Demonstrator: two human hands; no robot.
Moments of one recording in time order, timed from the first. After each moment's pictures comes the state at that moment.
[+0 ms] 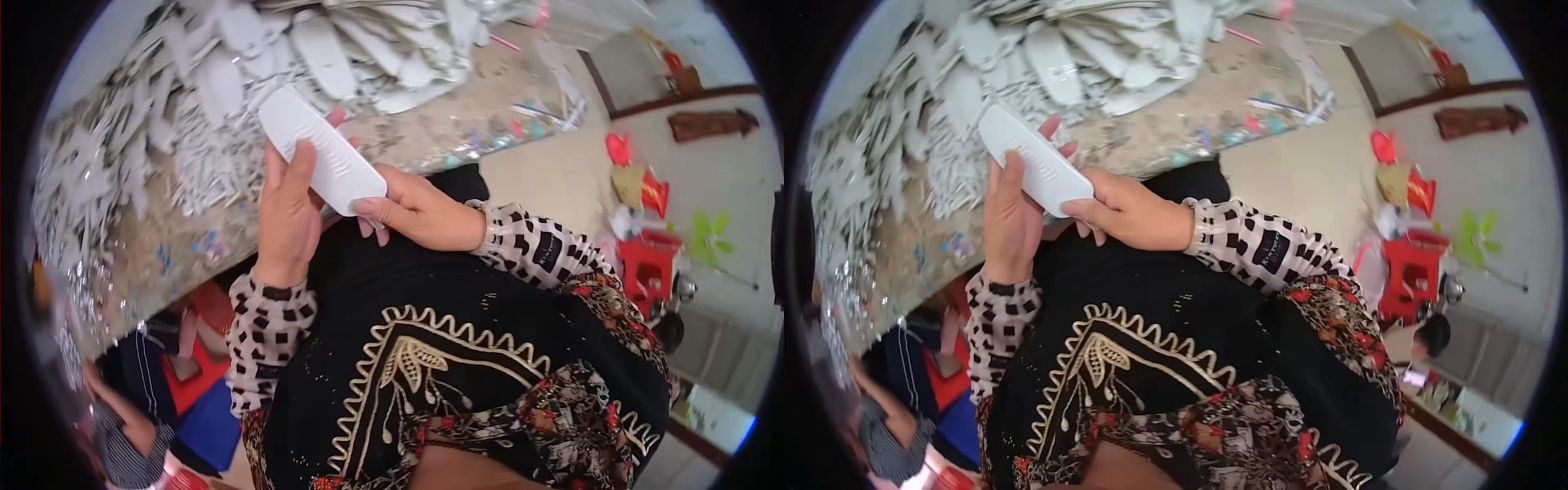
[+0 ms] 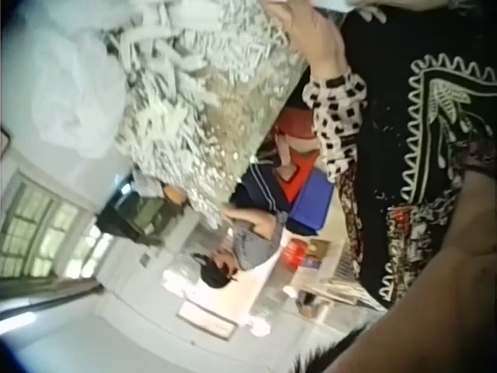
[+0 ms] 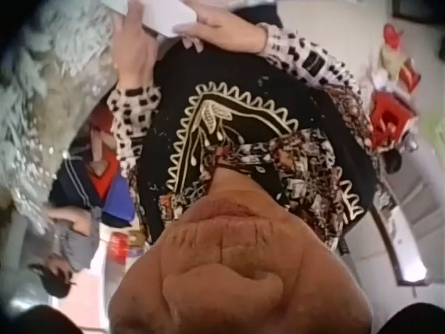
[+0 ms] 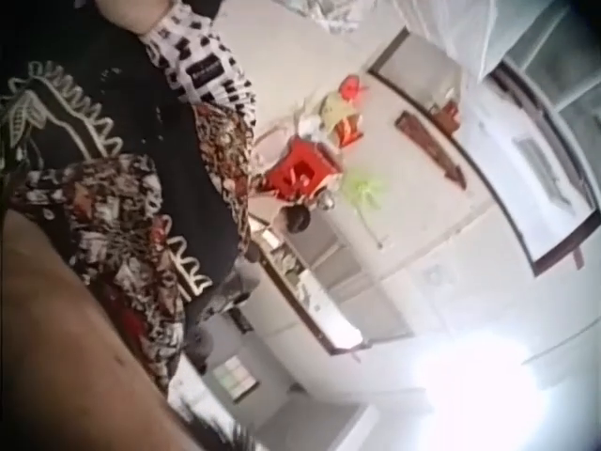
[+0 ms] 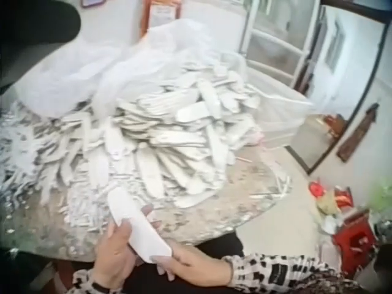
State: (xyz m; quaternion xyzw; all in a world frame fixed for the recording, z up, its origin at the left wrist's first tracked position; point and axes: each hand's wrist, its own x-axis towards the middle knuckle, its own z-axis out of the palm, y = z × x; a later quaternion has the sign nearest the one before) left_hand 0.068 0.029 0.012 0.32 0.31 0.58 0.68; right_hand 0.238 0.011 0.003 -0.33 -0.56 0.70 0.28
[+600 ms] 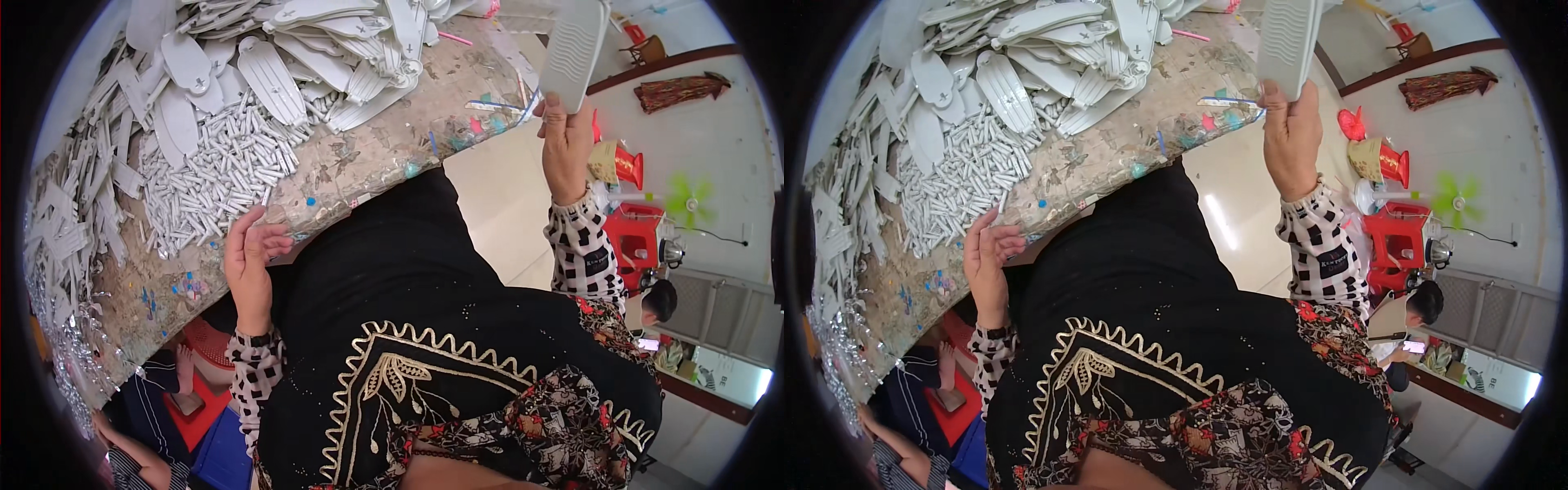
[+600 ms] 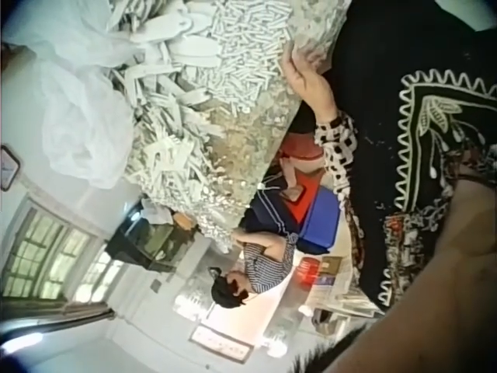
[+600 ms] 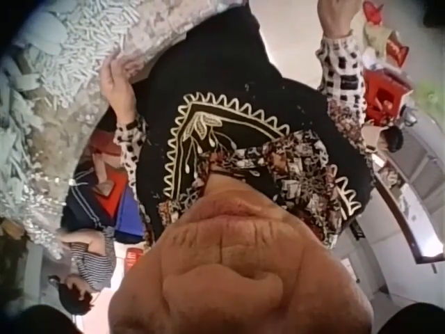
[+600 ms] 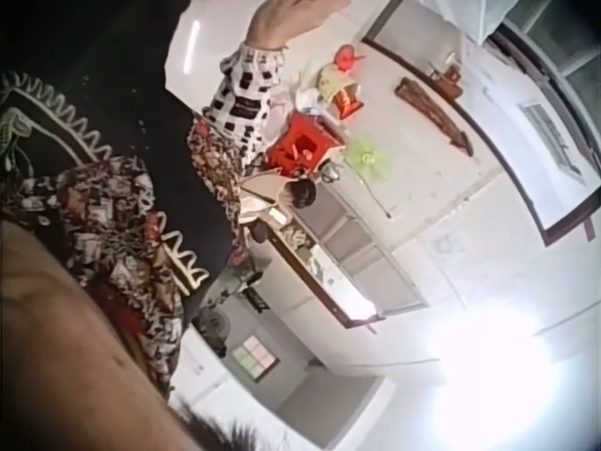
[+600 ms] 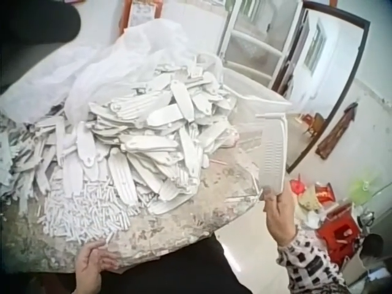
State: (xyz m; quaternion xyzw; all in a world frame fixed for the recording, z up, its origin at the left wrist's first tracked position) left_hand 0.011 0.004 -0.060 0.46 0.46 0.47 0.60; right_hand 0.424 0.015 0.035 -0.66 -0.59 0.02 0.47
